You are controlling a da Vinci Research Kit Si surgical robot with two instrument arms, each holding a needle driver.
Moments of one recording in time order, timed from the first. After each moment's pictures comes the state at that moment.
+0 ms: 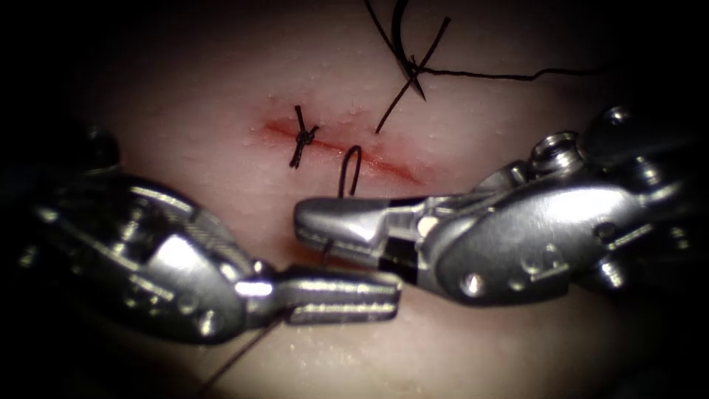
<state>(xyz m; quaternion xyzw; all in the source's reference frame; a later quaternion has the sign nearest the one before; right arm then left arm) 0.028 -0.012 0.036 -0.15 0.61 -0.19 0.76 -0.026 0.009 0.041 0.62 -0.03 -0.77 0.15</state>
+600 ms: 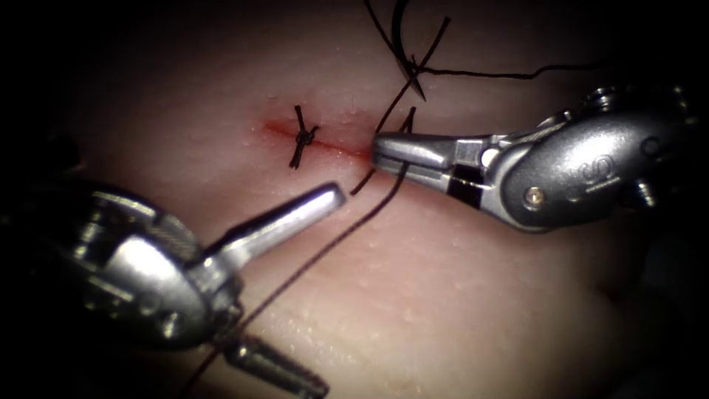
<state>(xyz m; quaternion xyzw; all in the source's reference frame) 0.024 -0.008 0.040 -0.12 0.64 -0.09 0.76 -0.025 0.009 0.040 0.63 -0.06 -0.77 0.09</state>
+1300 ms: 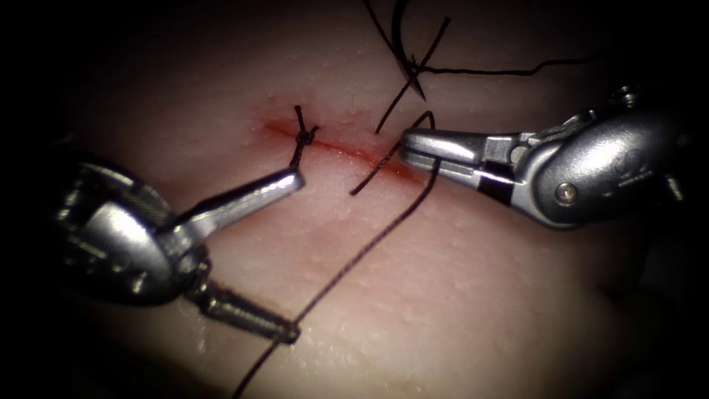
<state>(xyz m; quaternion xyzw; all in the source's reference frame) 0.022 -0.008 0.039 -0.12 0.66 -0.08 0.74 -0.023 0.009 0.043 0.64 -0.08 -0.76 0.11</state>
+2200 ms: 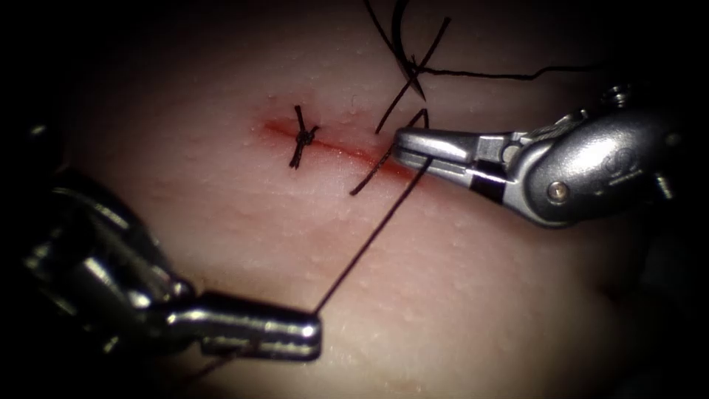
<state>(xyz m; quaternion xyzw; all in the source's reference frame) 0.023 -0.008 0.040 -0.11 0.66 -0.07 0.74 -0.023 0.008 0.040 0.69 -0.10 -0.68 0.21</state>
